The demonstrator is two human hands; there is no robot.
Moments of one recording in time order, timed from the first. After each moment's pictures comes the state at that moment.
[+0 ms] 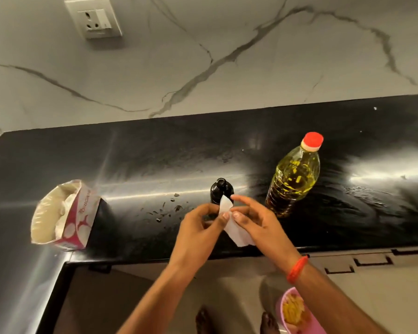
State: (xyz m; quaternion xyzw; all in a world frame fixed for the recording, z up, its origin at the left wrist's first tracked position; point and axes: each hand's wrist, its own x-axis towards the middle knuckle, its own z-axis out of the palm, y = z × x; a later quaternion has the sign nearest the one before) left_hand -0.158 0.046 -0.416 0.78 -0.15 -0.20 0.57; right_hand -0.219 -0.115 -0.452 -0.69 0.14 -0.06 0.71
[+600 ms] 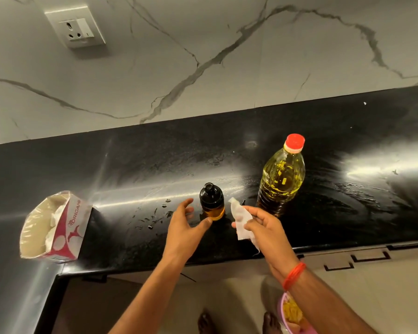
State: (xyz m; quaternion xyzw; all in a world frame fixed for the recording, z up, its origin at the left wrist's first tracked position) left_hand -0.123 0.040 -0.471 0.84 -0.06 -0.19 0.50; right_hand -0.229 -0.131 -0.470 -0.59 0.28 -0.07 0.76
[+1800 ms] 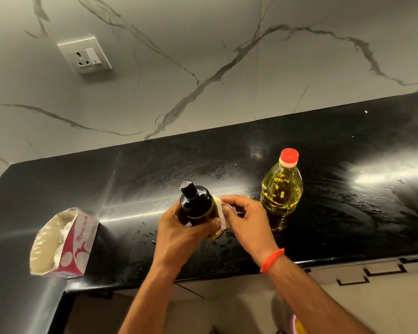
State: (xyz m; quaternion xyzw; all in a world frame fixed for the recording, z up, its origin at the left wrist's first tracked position) left_hand -0.126 0.031 -0.392 0.76 -0.15 -0.14 0.62; right_hand -0.182 -0.124 -0.420 -0.75 0.19 -0.20 0.60
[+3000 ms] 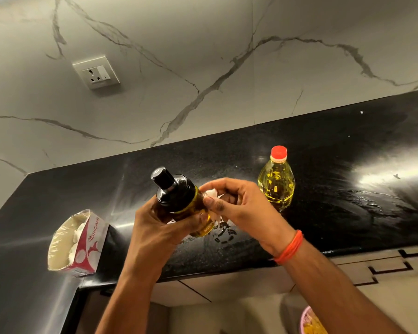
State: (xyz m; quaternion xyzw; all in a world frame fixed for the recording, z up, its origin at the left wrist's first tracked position) left_hand -0.164 0.055 -0.309 0.71 -0.22 -0.11 0.66; right_hand -0.216 -0.129 -0.335 -0.68 0.01 -0.08 0.73
